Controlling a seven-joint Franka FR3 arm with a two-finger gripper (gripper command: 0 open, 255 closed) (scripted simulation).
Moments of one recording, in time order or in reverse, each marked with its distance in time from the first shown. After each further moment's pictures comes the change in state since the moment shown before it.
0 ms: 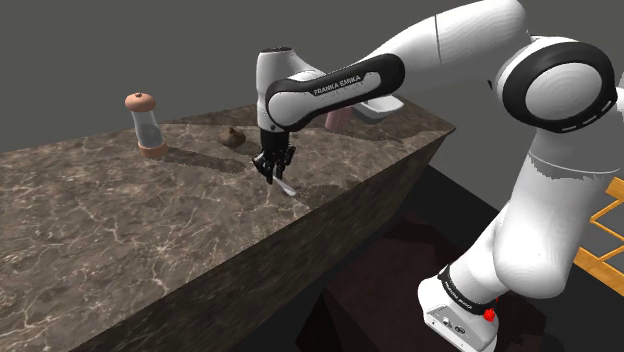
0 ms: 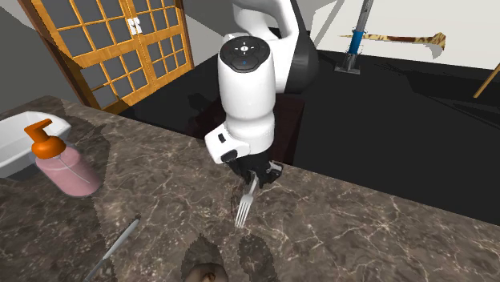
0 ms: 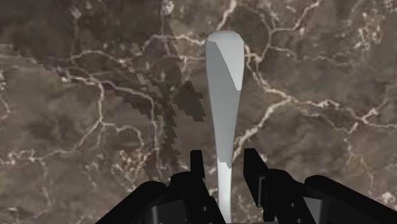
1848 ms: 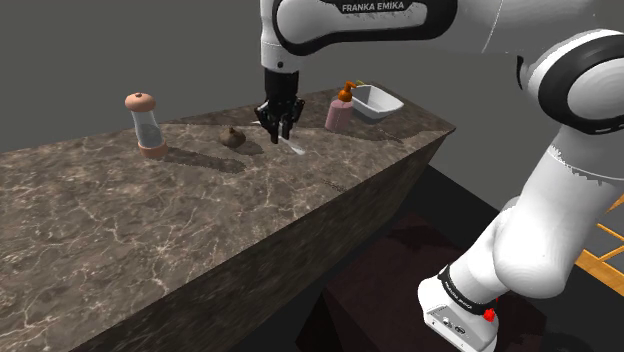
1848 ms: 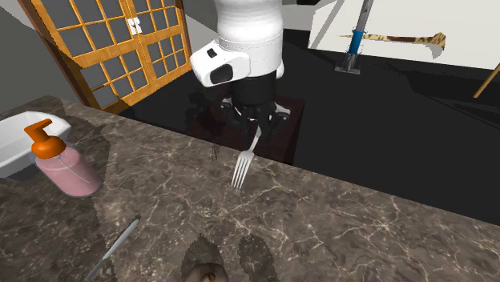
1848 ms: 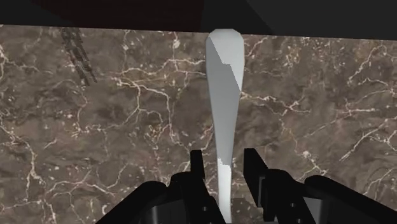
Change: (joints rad) arm -0.007 -0.119 0.009 0.218 0.025 -0.335 -0.002
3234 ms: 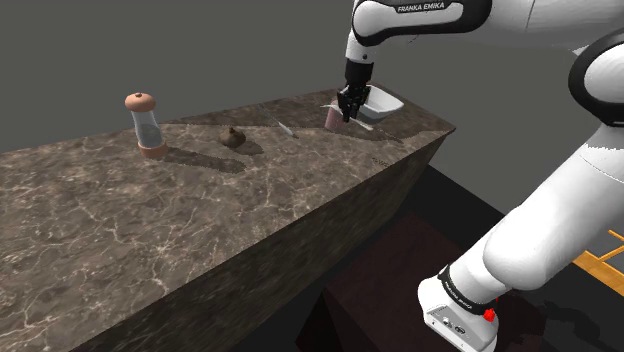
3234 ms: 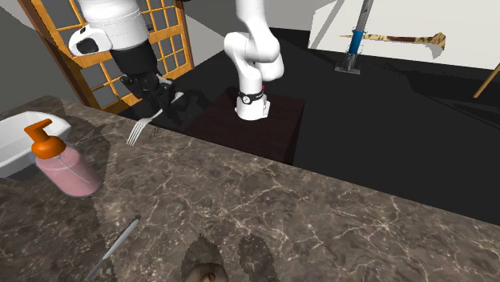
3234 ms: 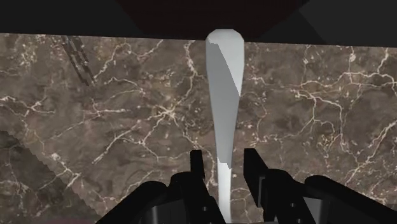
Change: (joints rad) arm -0.254 -0.179 -0.204 -0.217 -0.018 0.029 -0.451
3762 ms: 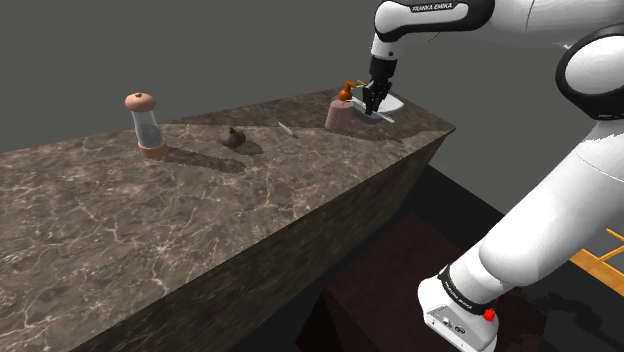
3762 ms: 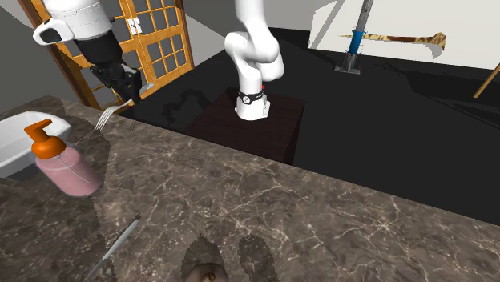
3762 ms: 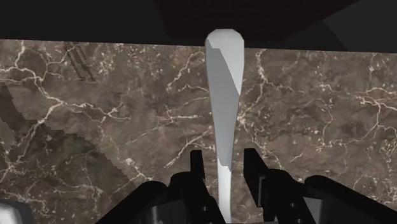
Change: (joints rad) arm -0.098 0.023 -0.090 0.040 -0.022 -0.014 -0.184
